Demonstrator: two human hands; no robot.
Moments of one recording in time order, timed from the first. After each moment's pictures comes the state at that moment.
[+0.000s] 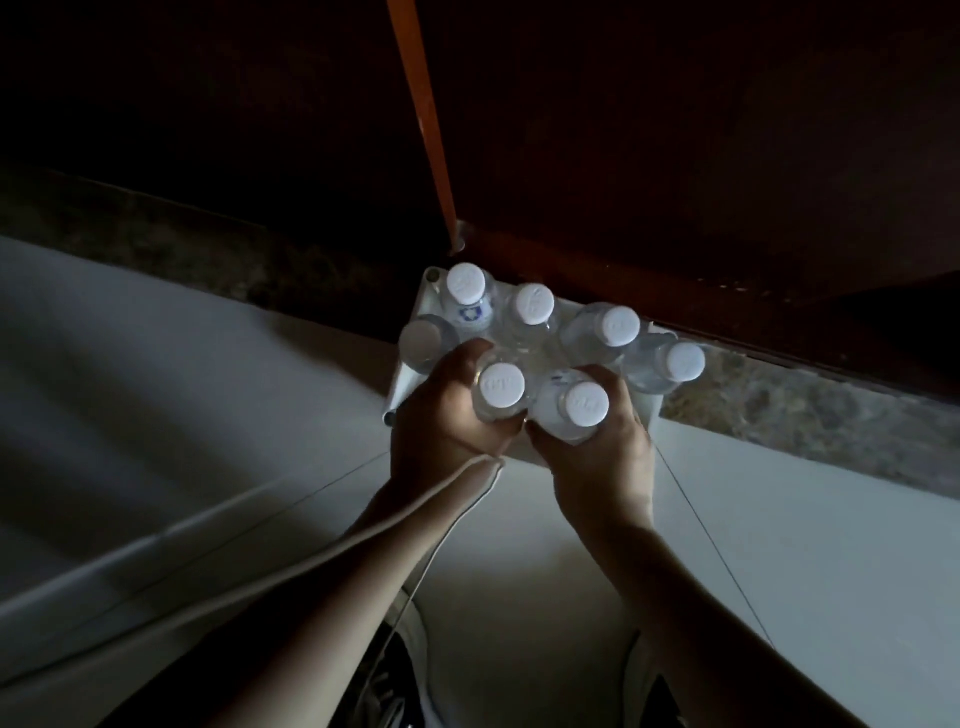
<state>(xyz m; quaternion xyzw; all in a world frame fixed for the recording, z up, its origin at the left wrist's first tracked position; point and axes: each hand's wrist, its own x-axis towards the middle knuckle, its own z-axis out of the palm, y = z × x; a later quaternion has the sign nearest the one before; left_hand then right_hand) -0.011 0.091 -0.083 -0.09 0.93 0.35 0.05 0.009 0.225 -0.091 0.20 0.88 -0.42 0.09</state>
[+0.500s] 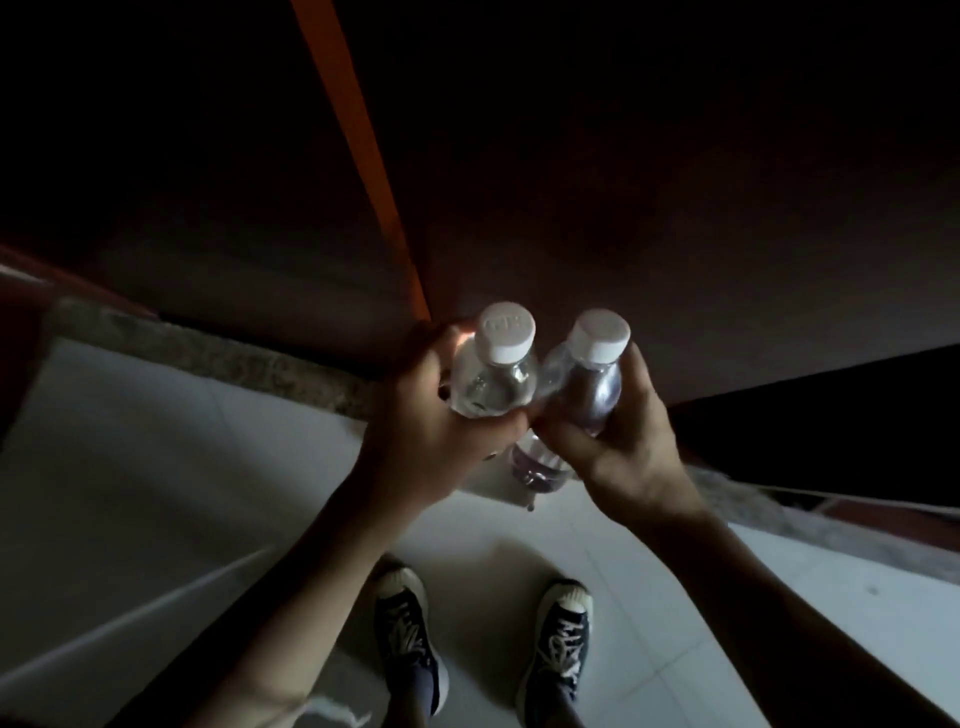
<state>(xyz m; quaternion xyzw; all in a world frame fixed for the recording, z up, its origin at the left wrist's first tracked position) -0.081 0.103 0.417 -0.01 0.85 0.53 0.01 -0.072 0.284 0.417 0.05 0.79 -0.61 0.09</state>
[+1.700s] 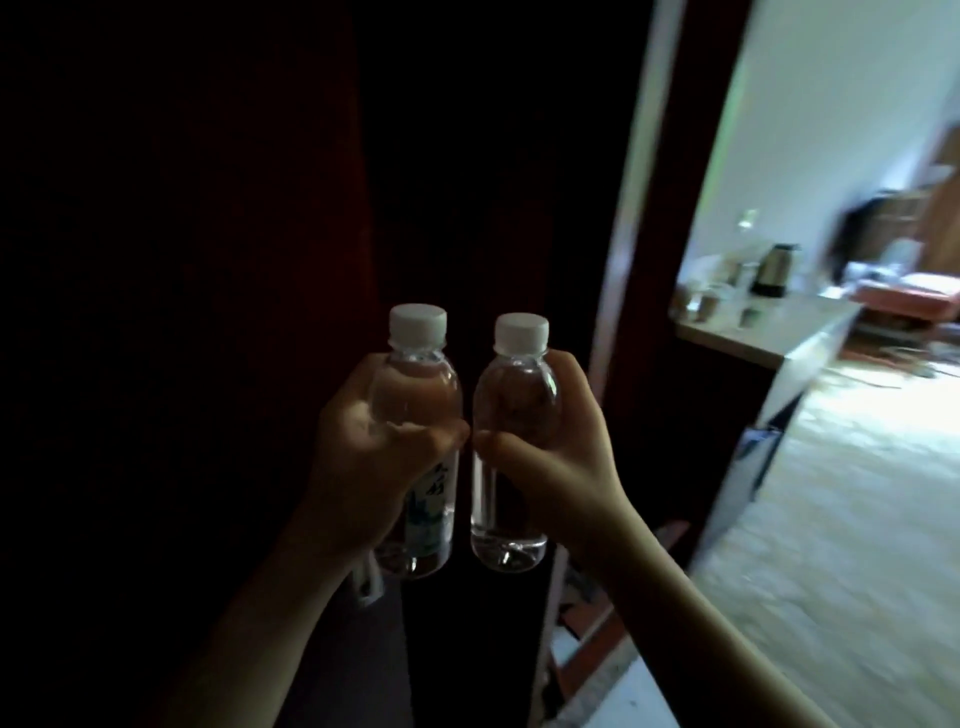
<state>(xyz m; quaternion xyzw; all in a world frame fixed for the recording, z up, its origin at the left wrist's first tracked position) -0.027 0.329 1.059 0.46 0.54 0.70 0.08 0.101 0.420 1.065 0.07 0.68 -0.56 -0.47</state>
